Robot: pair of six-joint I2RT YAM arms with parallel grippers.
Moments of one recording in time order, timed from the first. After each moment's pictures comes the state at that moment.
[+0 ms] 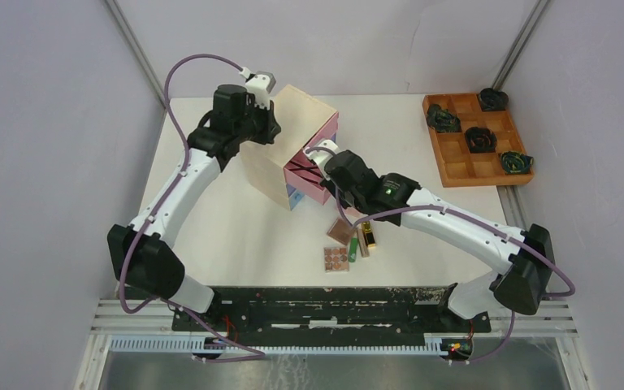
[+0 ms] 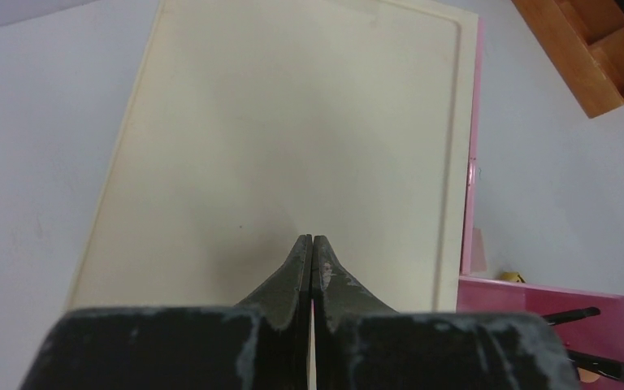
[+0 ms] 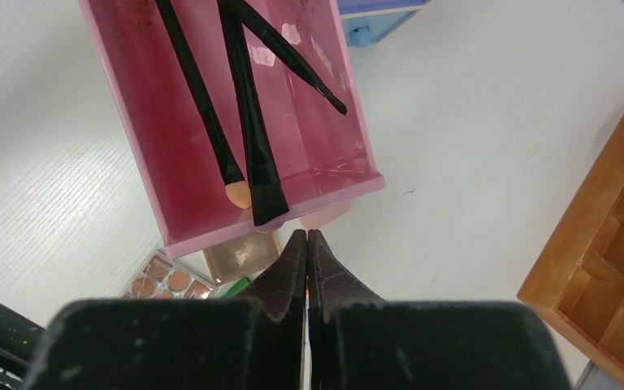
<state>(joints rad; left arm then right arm) -0.33 1.51 1.46 -0.44 0.19 -0.06 0.95 1.45 1.31 -0.60 0.40 -0.02</state>
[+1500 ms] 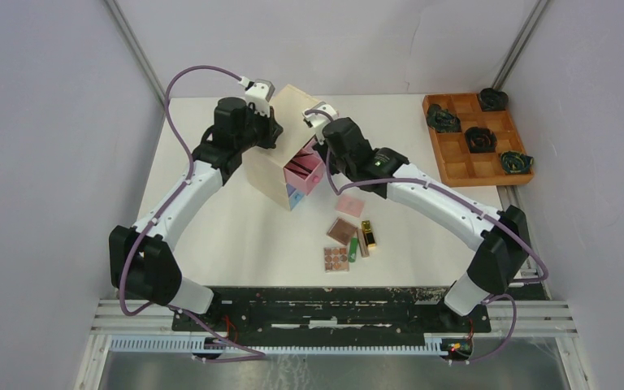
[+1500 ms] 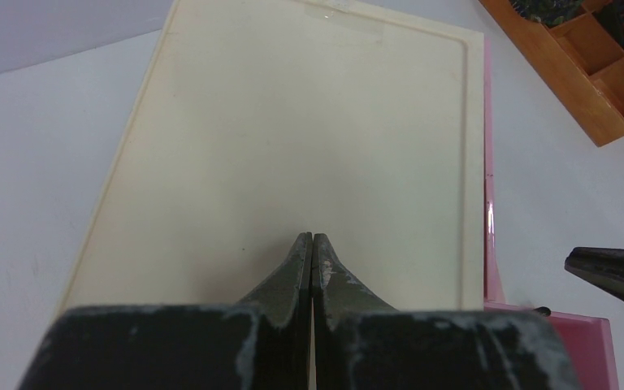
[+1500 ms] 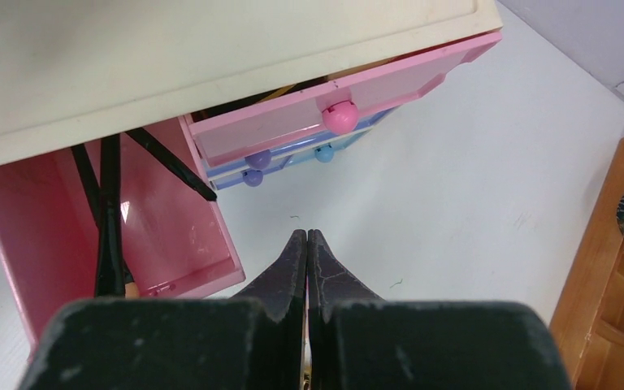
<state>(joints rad) -0.33 1.47 1.26 -0.16 0.18 -0.06 0.82 1.62 1.47 -0.42 0.35 -0.03</state>
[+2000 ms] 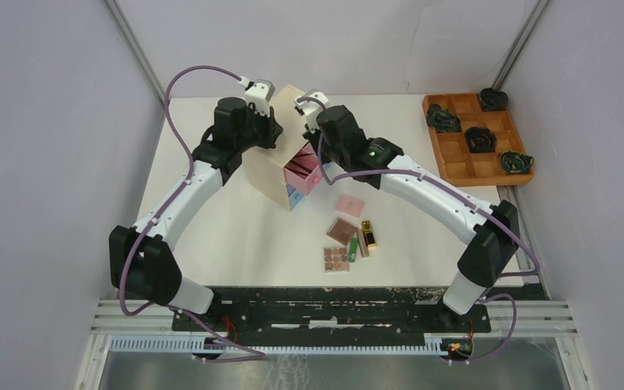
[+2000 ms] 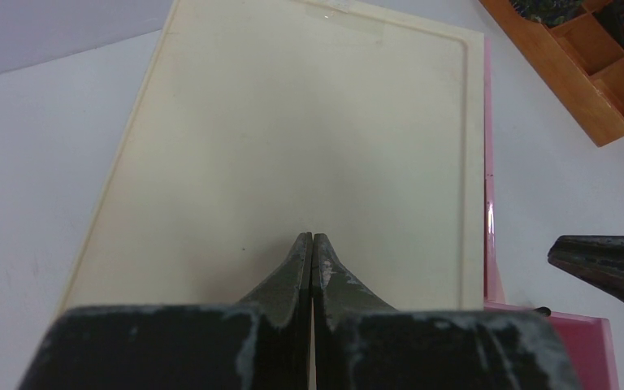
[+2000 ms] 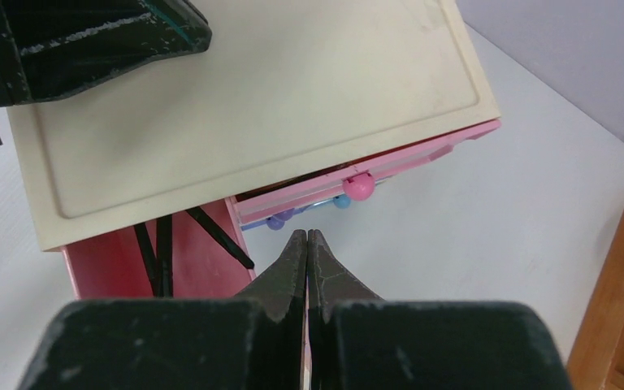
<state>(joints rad) -0.33 1.47 1.26 -0.16 0.18 -0.06 0.82 1.68 1.61 -0.43 0.30 -0.04</state>
